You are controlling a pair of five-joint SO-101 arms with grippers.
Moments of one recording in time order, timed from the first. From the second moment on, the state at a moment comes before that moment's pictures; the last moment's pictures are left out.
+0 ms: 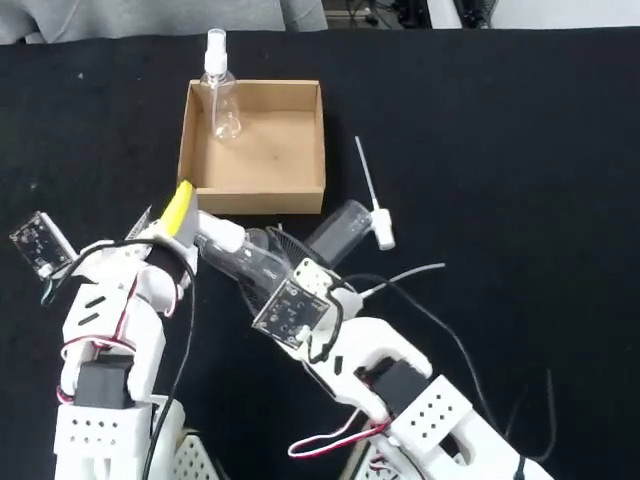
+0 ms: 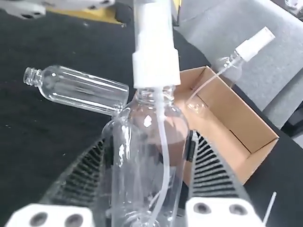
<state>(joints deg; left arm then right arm) -1.0 -87.7 75.7 35.2 37.4 -41.7 -75.0 89.4 12.4 22.5</state>
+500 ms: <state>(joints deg) 1.8 -87.9 75.6 34.9 31.4 -41.7 -74.9 89.5 12.4 22.5</state>
